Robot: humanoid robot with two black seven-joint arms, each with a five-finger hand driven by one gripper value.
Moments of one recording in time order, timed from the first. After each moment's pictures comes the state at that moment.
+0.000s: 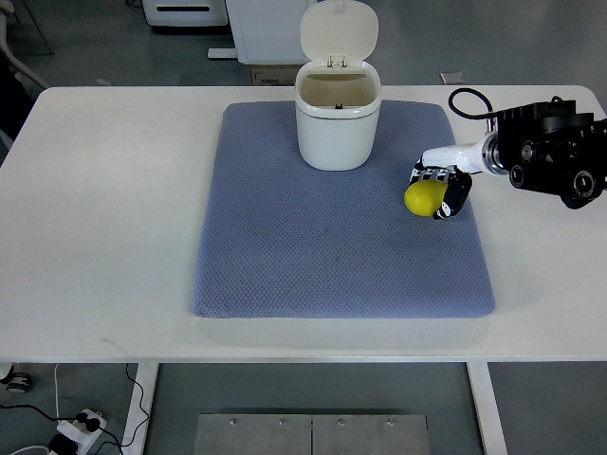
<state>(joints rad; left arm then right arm) -0.02 0.00 -0.10 -0.16 -0.01 0.21 -0.12 1.67 -0.21 -0.99 0.97 -0.42 0.09 0.12</state>
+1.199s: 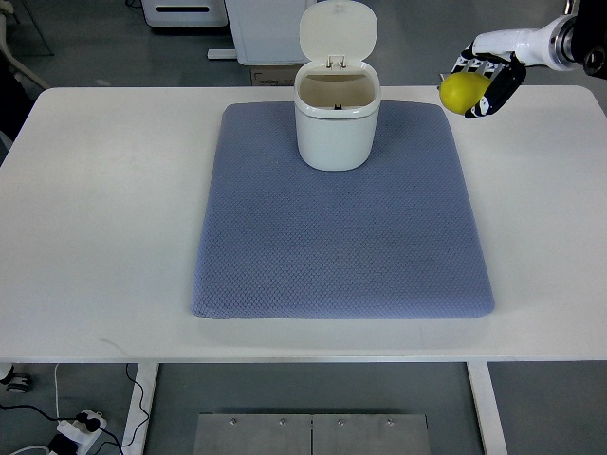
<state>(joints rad) -0.02 0.00 -0.10 -0.16 -0.01 0.21 -0.12 1.92 -0.36 -0.94 0.95 -0.35 0.17 0.09</state>
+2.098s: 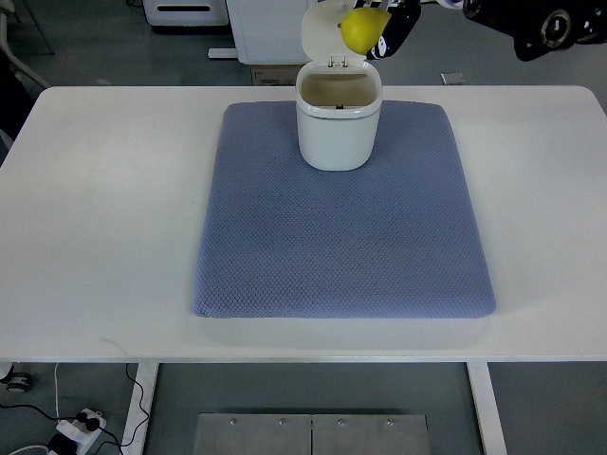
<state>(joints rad) -0.02 0.00 -0.10 -0.16 -0.01 0.21 -0.12 1.96 -0.05 -0.92 0.71 -0.18 0.18 0.03</state>
